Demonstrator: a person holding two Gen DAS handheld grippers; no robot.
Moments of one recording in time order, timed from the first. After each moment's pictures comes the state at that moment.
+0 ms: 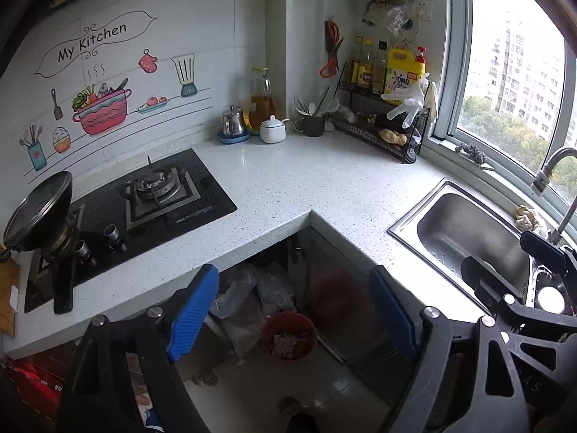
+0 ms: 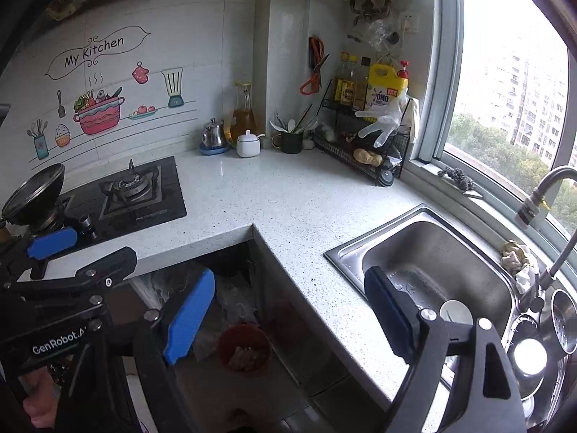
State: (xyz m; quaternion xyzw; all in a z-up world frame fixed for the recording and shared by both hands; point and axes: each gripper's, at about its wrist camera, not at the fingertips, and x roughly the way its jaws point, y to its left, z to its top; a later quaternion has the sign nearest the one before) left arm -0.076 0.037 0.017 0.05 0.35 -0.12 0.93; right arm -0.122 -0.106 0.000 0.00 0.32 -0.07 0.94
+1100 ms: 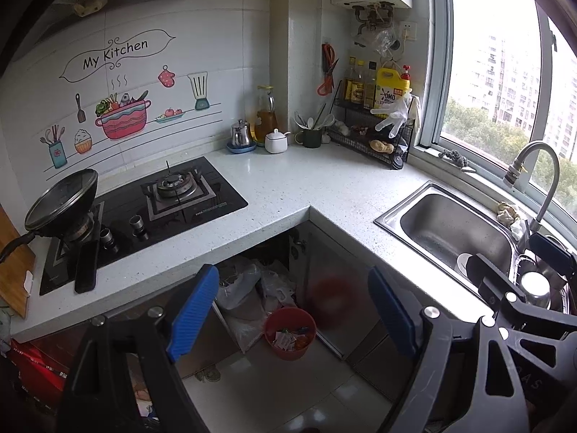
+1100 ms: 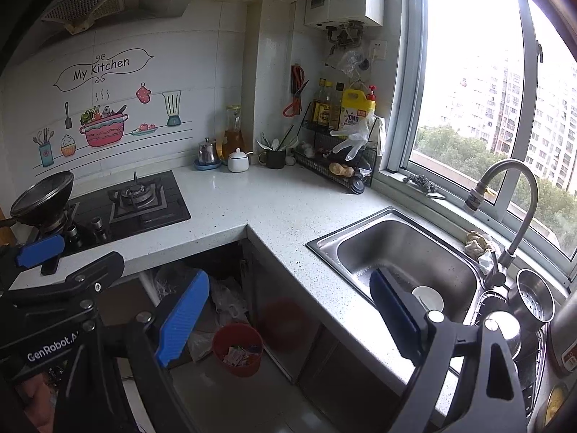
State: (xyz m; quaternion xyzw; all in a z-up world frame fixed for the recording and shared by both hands) left arm -0.173 0.064 0.038 0.04 0.32 -0.12 0.94; right arm -0.199 -0.068 0.011 0.00 0.29 -0.12 0.95
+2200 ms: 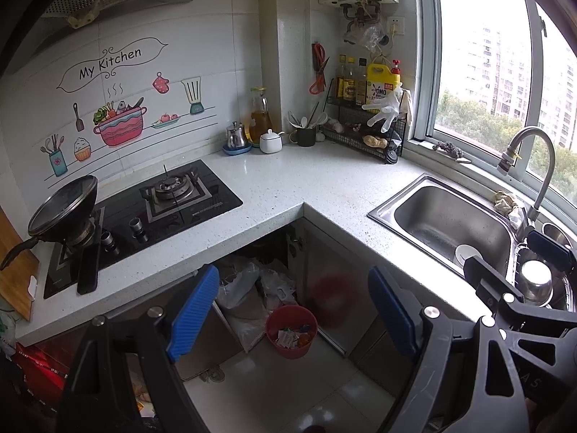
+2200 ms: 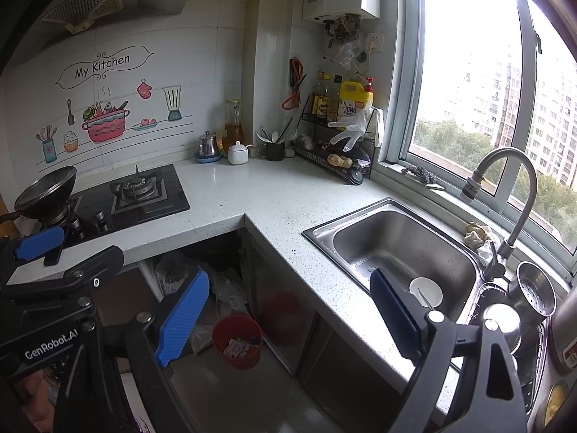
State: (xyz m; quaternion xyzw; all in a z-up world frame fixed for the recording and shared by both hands) left arm -0.191 0.047 0.036 0.06 0.32 -0.12 0.94; right arm -0.211 -0.072 0.009 0.01 0.30 -0.11 0.95
